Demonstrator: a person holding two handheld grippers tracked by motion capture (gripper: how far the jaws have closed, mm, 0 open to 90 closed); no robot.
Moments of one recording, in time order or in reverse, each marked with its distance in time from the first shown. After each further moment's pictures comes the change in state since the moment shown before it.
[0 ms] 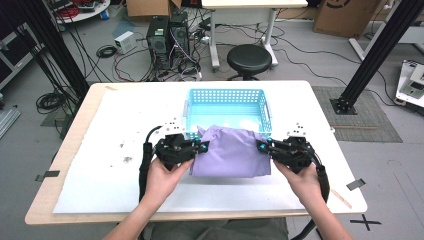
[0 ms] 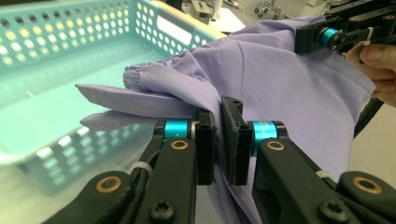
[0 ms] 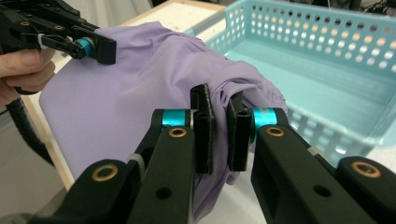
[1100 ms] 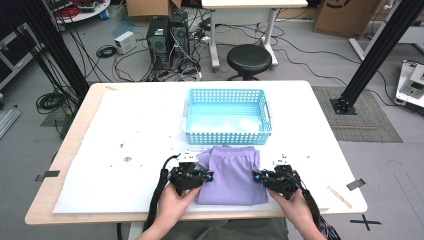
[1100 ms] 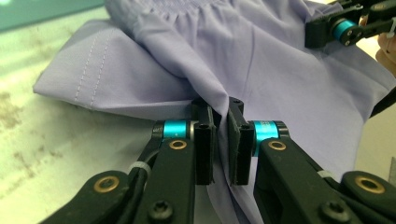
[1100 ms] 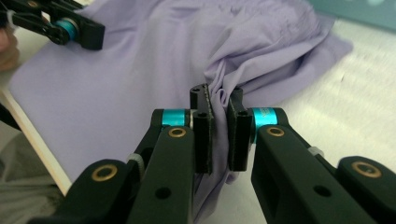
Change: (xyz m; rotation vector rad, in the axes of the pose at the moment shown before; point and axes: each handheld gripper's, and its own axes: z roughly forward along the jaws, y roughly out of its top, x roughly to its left) left arm -0.004 -0.097 0.048 0.190 0.009 -0.112; right arm -0.003 -0.095 0.037 0.213 -0.040 0.075
